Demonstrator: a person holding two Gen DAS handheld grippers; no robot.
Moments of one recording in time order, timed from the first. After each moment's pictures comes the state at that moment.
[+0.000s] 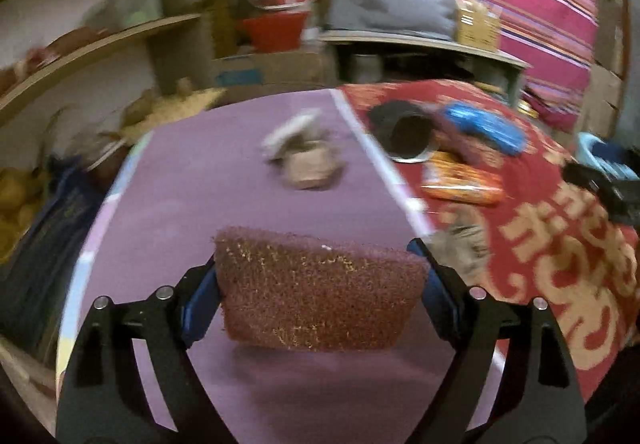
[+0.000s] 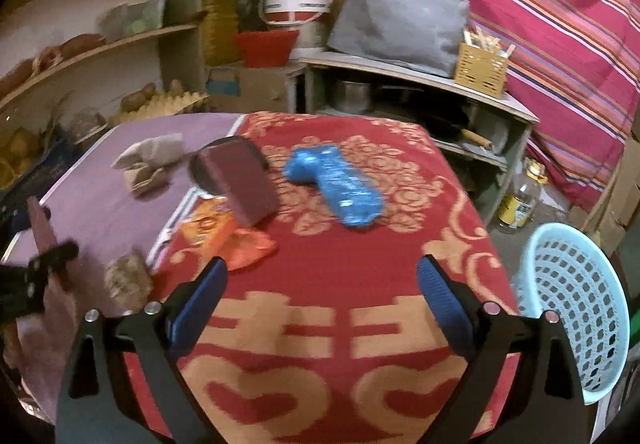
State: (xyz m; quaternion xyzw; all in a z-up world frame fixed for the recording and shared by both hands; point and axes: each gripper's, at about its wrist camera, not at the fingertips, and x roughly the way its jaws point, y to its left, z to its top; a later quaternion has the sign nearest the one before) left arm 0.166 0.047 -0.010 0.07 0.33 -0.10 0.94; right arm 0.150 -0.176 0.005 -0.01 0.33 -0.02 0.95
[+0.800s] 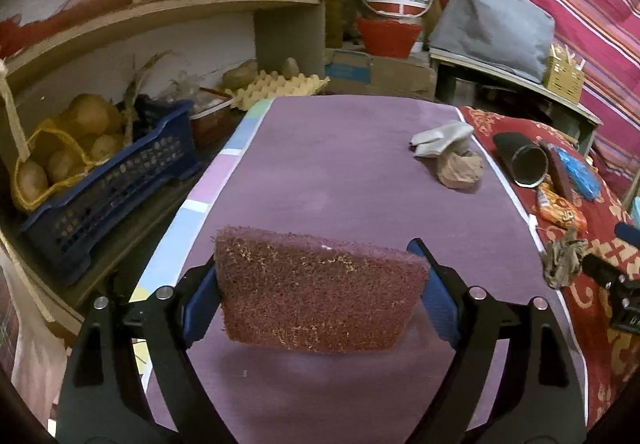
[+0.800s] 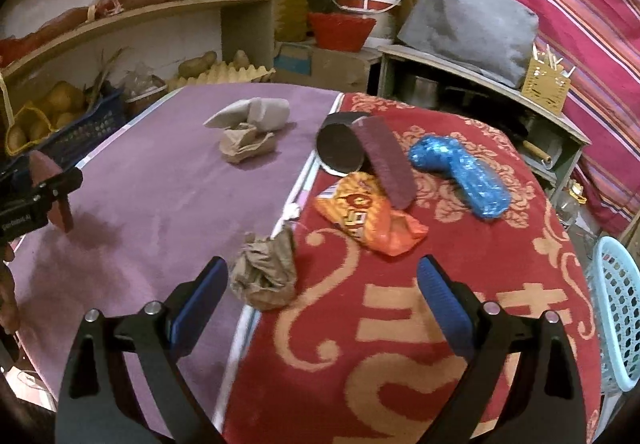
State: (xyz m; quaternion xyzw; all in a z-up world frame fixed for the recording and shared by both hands) left arm 0.156 0.152 -0.011 -0.01 0.33 0.03 0.94; right arm 0.155 -0.077 -0.019 -0.04 0.35 0.05 0.93
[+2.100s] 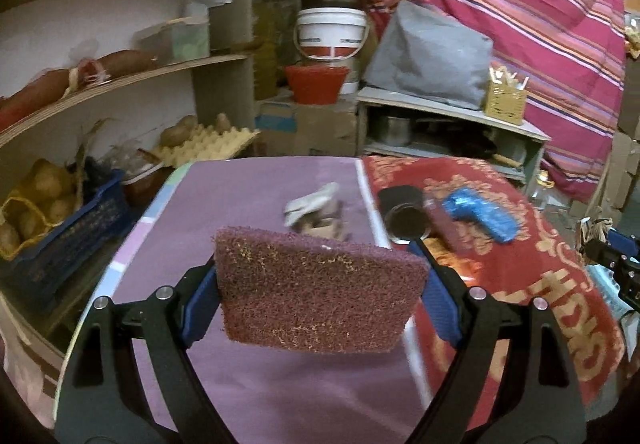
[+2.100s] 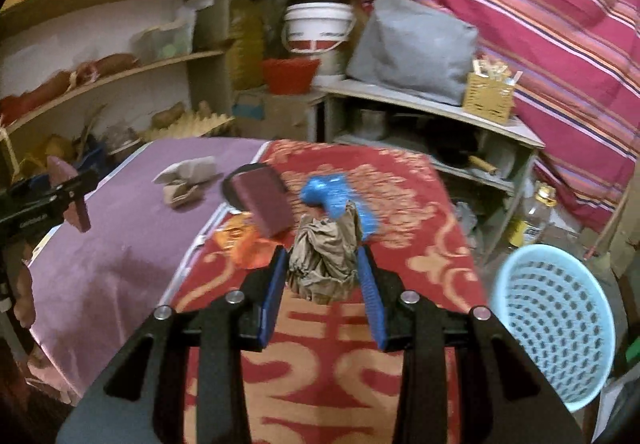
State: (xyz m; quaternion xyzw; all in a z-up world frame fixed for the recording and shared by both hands) left arm 0.141 0.020 0.052 0.00 0.26 -0.05 0.96; right arm 0.101 -0.225 0.050 0.00 0.28 0.00 0.96
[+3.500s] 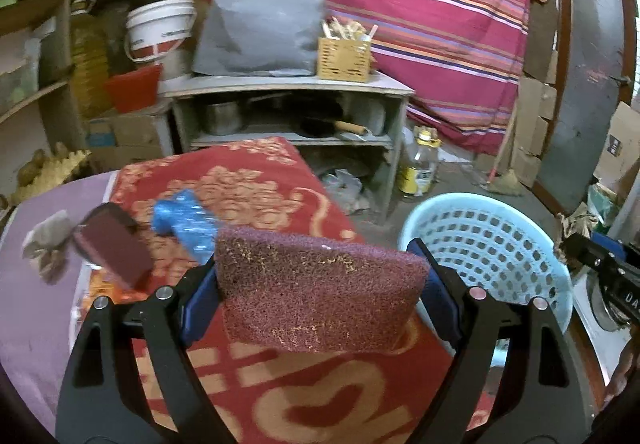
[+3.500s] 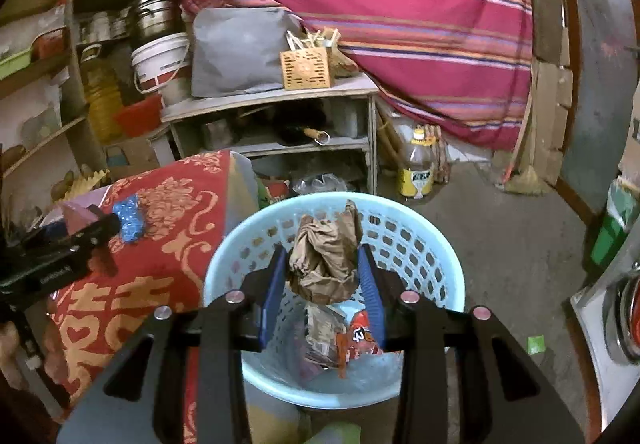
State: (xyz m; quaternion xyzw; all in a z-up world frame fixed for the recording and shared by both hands) left arm 0.138 -0.288 0.029 0.05 0.29 -0.23 0.93; right arm 0.024 -0.470 0.026 0.12 0.28 -0.16 0.94
